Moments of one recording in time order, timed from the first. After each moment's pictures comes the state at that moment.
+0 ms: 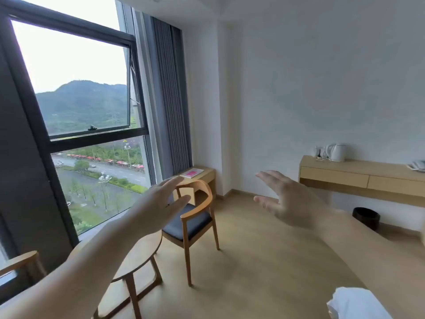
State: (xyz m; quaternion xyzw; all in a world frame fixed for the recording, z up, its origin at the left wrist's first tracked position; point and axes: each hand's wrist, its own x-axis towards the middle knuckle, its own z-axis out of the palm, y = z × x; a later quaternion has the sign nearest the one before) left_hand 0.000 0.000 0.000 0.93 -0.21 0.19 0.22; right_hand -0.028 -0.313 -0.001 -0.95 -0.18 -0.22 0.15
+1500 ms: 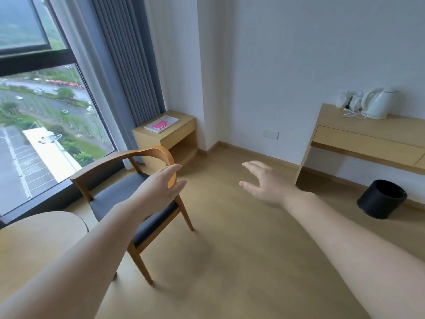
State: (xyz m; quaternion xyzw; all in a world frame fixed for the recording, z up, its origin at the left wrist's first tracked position) left_hand 0.669 -0.240 -0.186 0.96 -0.13 0.06 0.25; right_hand 0.631 -0.542 -0.167 -0.97 -0.09 0.00 0.22
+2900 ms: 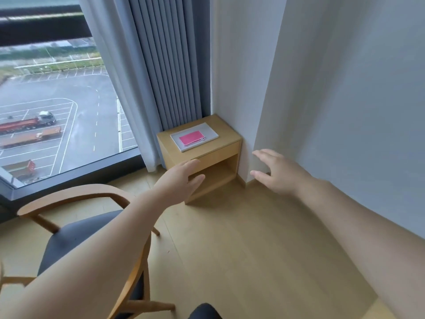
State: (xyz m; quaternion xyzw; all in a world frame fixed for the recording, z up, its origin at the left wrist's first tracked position) left_hand 1.364 -0.329 -0.234 0.97 0.06 0.05 0.22; right_hand 1.460 -0.596 -0.193 -0.93 -0.30 0.06 0.19
